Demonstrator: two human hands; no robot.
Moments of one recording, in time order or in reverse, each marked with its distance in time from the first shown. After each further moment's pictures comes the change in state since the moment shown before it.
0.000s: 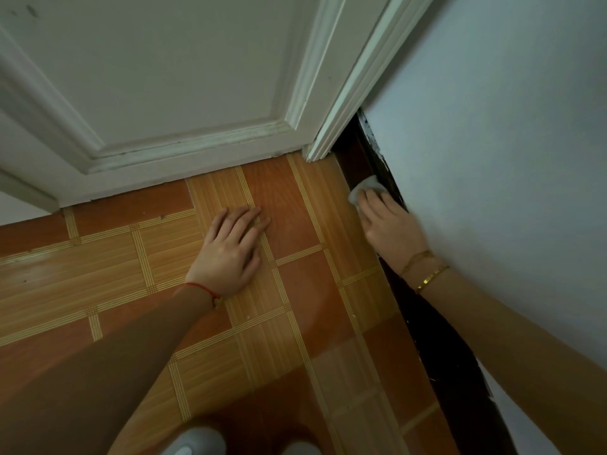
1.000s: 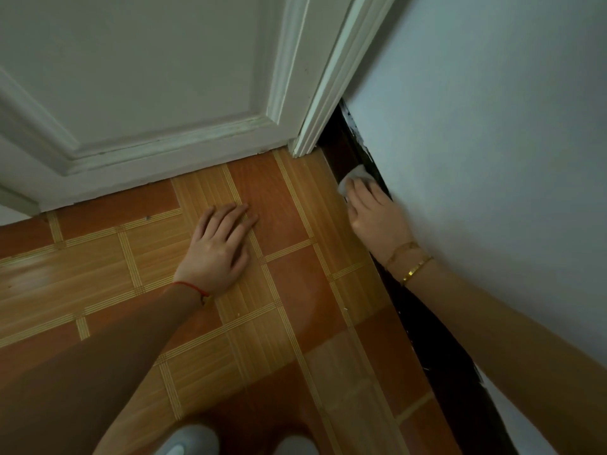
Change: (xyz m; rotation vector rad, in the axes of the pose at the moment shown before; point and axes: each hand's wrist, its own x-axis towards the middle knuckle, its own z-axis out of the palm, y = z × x) left_hand 0.000 -0.001 0.000 0.007 -0.023 -0.006; right_hand 0.003 -0.003 -0.007 0.040 0.042 0.065
